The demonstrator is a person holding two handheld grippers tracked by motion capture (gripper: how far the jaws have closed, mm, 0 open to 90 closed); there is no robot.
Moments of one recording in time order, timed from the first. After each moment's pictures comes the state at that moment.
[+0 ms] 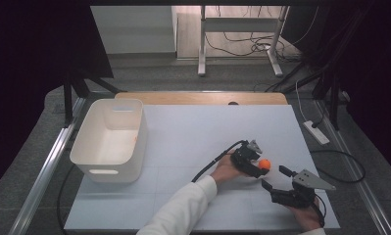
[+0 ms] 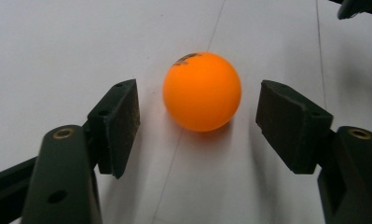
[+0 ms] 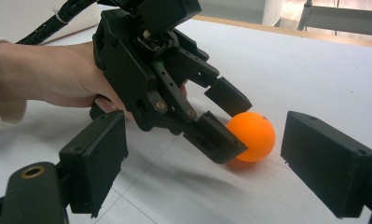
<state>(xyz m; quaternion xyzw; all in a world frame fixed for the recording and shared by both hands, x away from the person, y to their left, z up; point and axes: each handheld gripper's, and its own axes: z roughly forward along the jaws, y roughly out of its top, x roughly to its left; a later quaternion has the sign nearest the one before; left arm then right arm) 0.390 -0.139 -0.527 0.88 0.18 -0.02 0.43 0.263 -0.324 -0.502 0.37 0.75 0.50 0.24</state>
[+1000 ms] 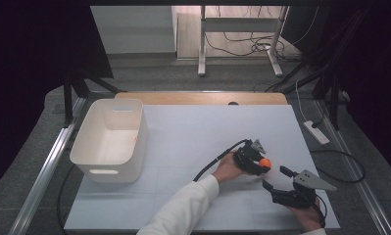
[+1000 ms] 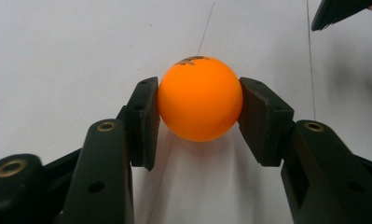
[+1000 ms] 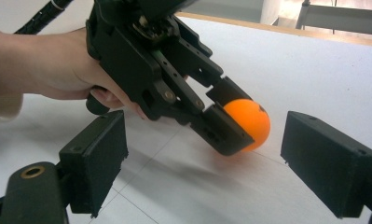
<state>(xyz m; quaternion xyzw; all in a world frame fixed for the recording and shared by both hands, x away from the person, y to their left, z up) 0.386 -0.139 -0.514 0.89 0.17 0.00 0.42 0.262 -0.326 -0.503 0.37 0.75 0.50 0.24</state>
